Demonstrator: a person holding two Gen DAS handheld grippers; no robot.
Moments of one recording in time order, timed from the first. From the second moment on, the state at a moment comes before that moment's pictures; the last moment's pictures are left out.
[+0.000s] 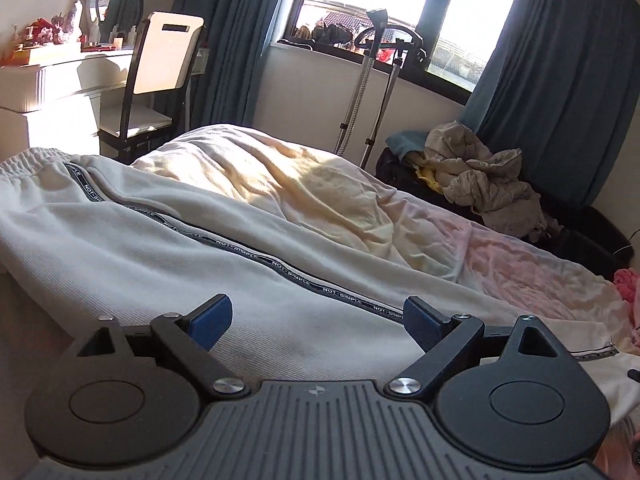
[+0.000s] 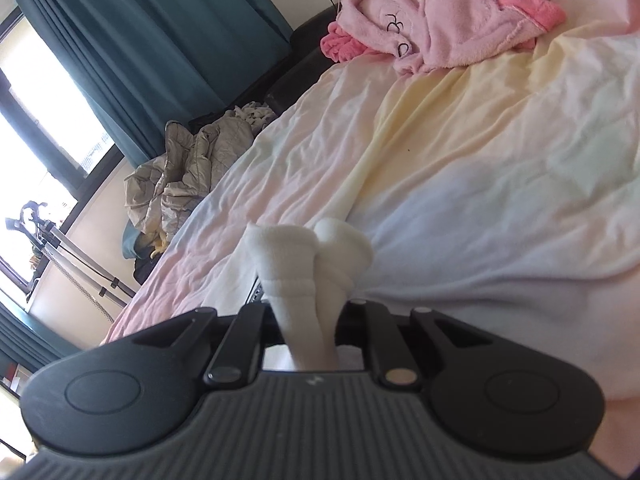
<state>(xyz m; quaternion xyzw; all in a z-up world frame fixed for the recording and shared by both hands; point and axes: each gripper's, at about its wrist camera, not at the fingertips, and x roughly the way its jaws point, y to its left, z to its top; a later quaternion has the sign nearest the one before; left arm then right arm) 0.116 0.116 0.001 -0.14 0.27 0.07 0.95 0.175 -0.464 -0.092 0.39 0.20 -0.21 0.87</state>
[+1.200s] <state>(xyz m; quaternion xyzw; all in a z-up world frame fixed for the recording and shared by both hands) 0.144 0.050 -0.042 0.01 0.29 0.07 0.95 0.175 -0.446 -0.077 0.37 0.18 -0.22 0.88</state>
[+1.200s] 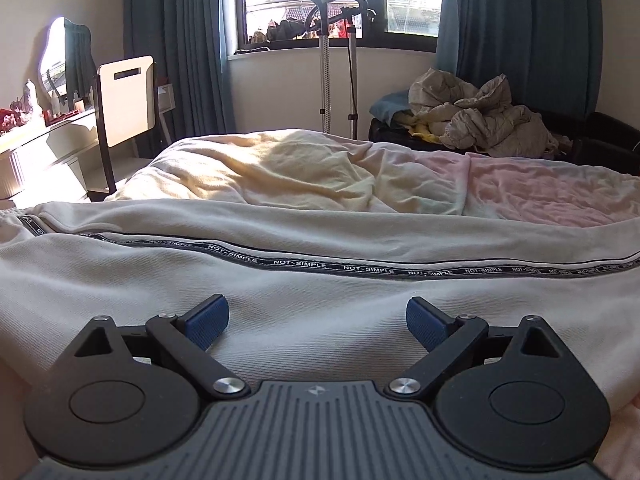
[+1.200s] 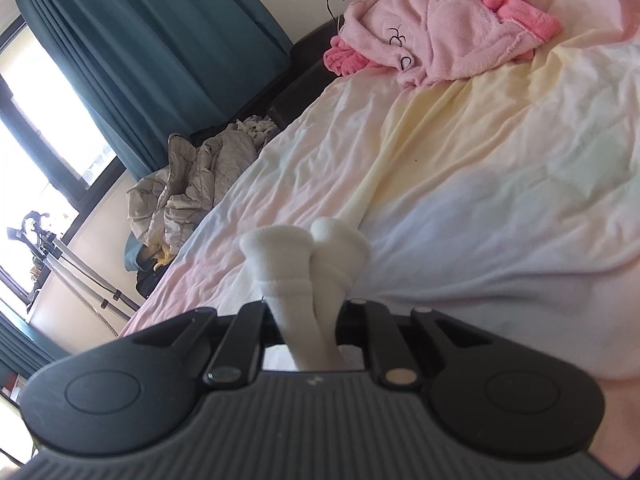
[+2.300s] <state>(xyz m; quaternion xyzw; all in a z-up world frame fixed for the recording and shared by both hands) 0.042 0.219 0.056 -0.23 0.07 0.32 0.92 0.173 0.012 0.026 -0.02 0.09 0.09 0.99</state>
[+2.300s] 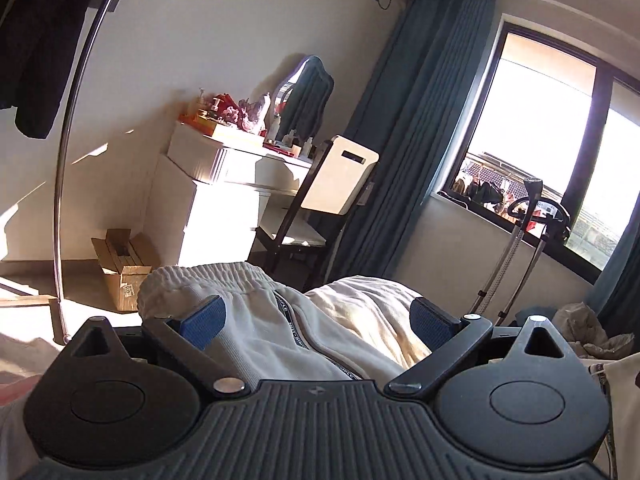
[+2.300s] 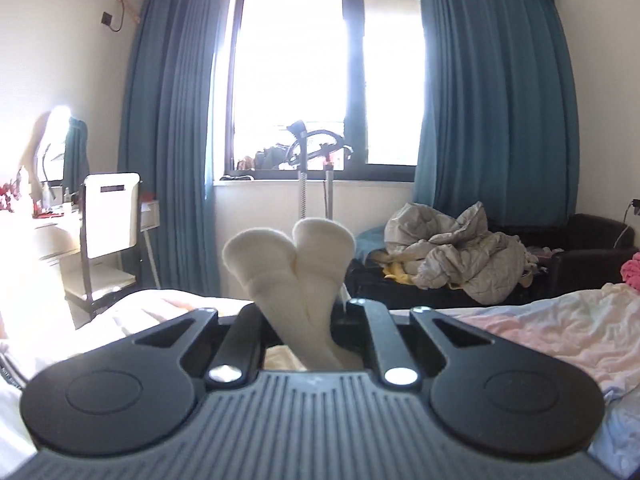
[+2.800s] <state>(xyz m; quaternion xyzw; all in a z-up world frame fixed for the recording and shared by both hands) 0.053 0.216 0.048 -0.24 0.11 0.19 0.95 0.122 0.061 -0.063 -0.10 0.20 0.26 0.94</state>
